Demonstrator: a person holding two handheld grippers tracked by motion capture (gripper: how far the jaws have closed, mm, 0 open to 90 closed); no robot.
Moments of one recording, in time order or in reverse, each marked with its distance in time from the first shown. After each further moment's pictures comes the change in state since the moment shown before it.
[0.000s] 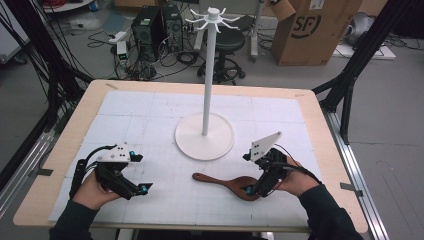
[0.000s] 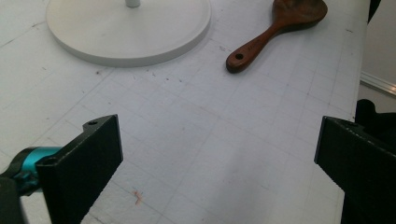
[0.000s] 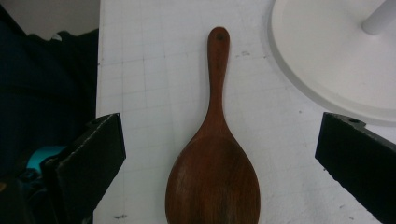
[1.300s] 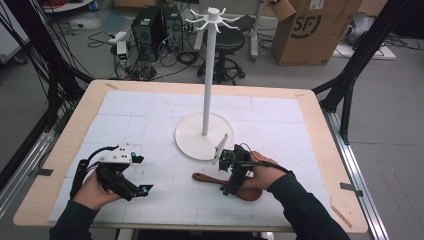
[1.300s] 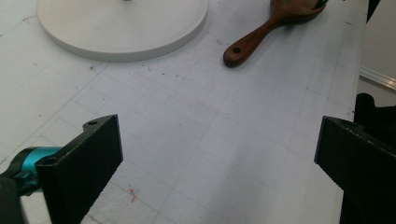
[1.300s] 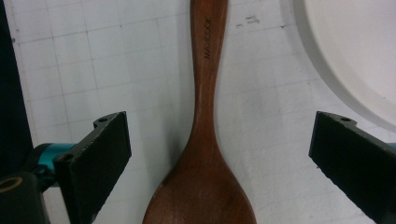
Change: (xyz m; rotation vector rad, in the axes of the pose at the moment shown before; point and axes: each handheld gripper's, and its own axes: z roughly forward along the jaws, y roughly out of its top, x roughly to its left) left arm 0.000 -0.002 0.002 0.019 -0.009 0.002; right arm -0.002 0.050 0.075 0.381 -0.050 0.016
